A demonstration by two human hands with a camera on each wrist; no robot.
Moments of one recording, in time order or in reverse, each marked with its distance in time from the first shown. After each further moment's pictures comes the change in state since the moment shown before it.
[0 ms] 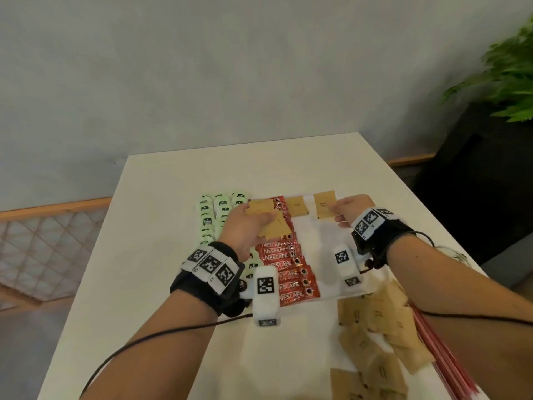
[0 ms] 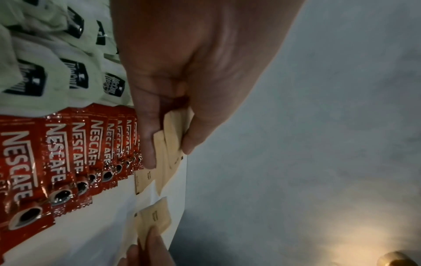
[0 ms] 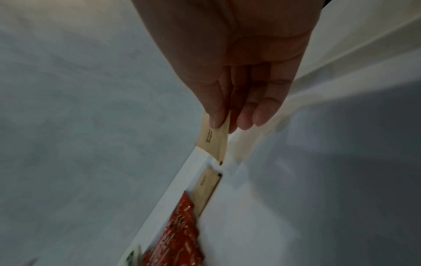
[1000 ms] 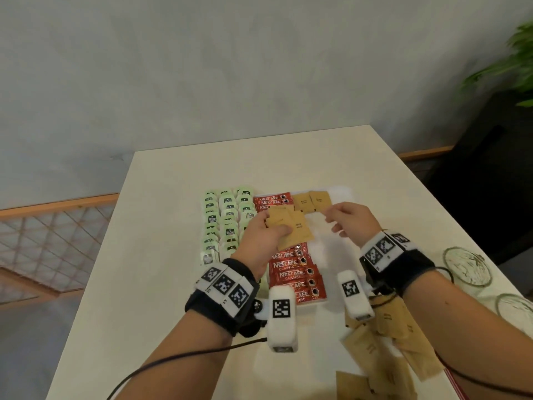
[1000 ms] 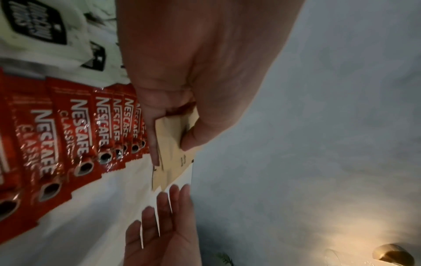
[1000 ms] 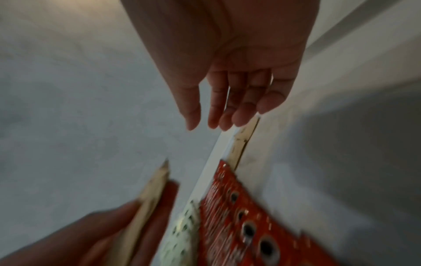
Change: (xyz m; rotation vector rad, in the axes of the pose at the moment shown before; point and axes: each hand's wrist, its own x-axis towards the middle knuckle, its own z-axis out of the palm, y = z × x) left_hand -0.017 -0.022 0.018 0.036 -0.080 0.028; right_hand -0.040 0.021 0.012 -0.017 -0.134 -0.282
